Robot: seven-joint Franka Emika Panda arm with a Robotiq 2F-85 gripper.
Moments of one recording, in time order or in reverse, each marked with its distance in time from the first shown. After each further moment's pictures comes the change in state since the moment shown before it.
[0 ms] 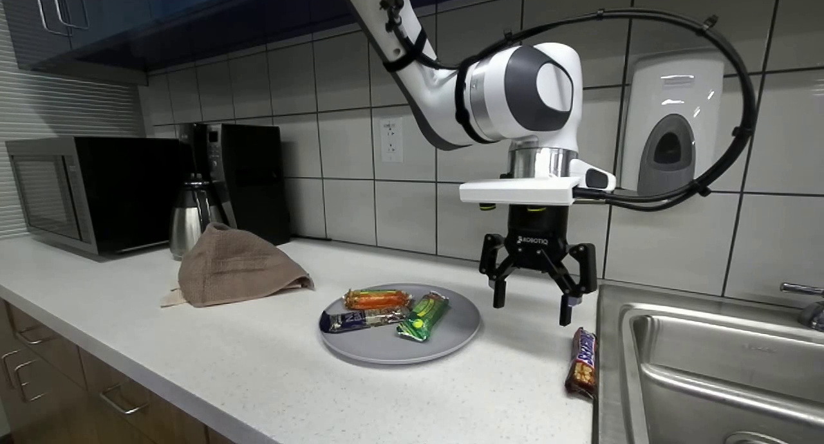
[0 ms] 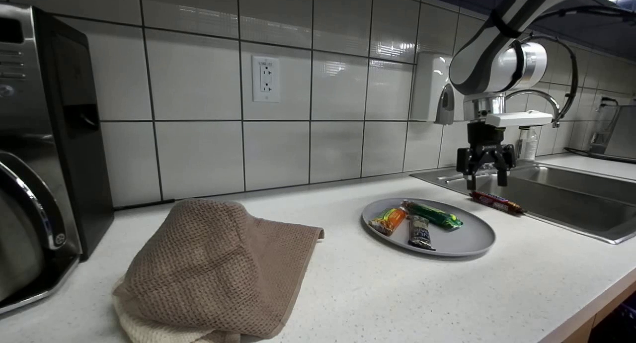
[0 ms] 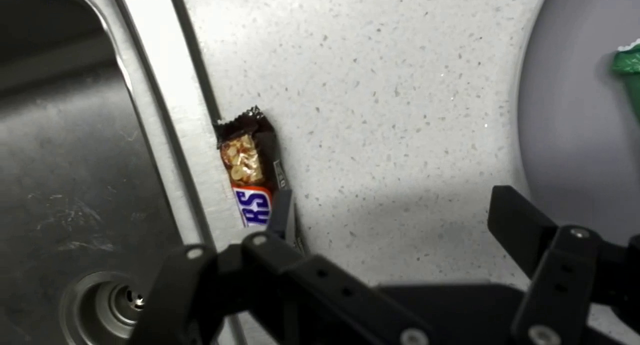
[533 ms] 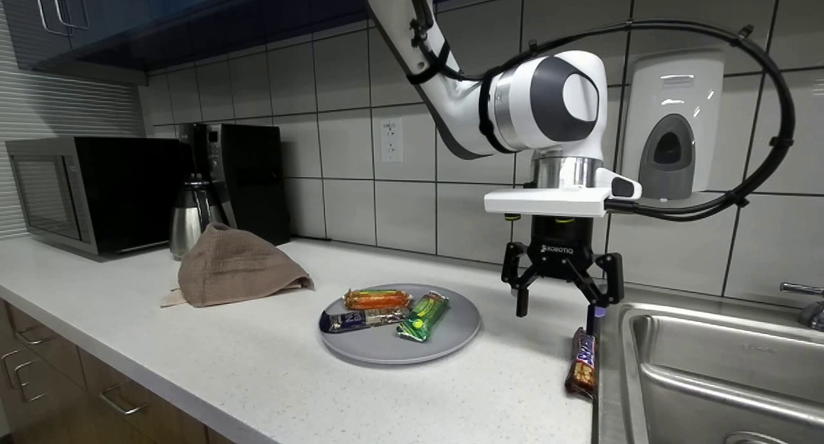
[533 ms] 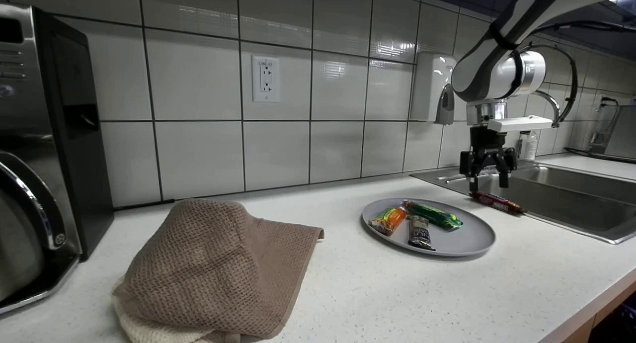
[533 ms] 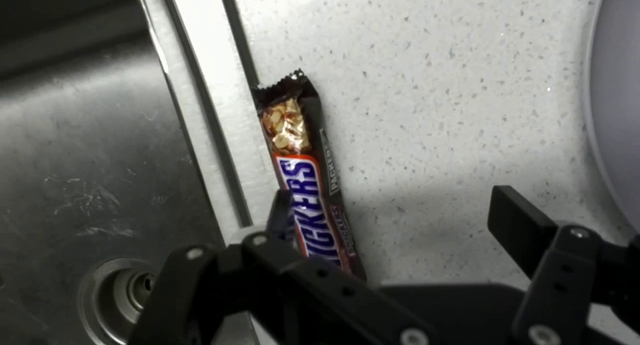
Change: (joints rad) arm -0.039 0.072 0.000 0.083 0.000 0.002 -0.027
